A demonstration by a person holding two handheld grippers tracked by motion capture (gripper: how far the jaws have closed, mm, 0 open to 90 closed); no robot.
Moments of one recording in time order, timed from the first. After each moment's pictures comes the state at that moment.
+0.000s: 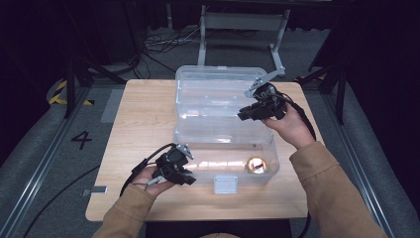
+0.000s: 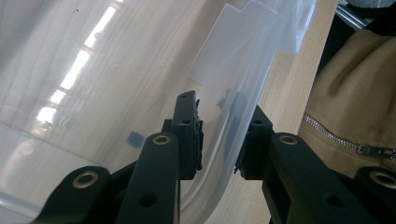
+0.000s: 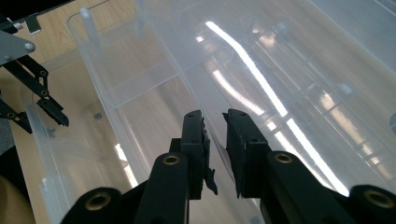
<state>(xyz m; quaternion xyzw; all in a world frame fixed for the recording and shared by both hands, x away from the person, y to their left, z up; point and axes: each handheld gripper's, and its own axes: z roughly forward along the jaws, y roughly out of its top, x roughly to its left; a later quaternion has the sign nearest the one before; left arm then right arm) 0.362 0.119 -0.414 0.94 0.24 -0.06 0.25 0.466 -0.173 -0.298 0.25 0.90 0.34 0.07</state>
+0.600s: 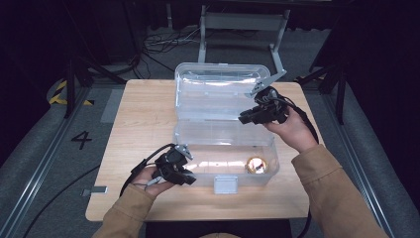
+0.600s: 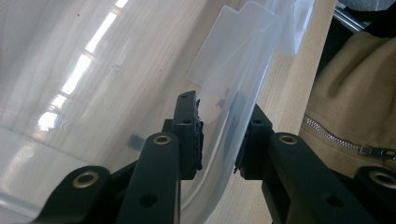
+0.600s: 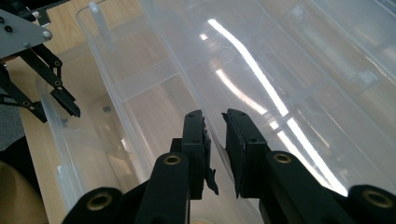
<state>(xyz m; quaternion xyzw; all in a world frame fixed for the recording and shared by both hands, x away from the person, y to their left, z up) 0.360 0.121 -0.415 0.93 0.24 -0.06 0.26 0.453 -0.174 -0.296 0.24 0.91 0.34 0.07</state>
